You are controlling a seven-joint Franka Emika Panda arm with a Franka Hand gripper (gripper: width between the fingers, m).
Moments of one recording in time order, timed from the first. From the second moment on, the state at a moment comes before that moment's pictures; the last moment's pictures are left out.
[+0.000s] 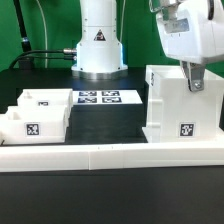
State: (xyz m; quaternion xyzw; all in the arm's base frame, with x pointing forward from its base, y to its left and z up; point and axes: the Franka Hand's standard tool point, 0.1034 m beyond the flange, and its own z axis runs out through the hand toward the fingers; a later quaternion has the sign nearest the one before) arm 0.632 0.103 0.105 -0.70 0.71 0.02 0.11
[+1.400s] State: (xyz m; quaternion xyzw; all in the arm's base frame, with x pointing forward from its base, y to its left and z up) arm 0.600 0.089 0.151 -0.80 0.59 -0.01 0.13
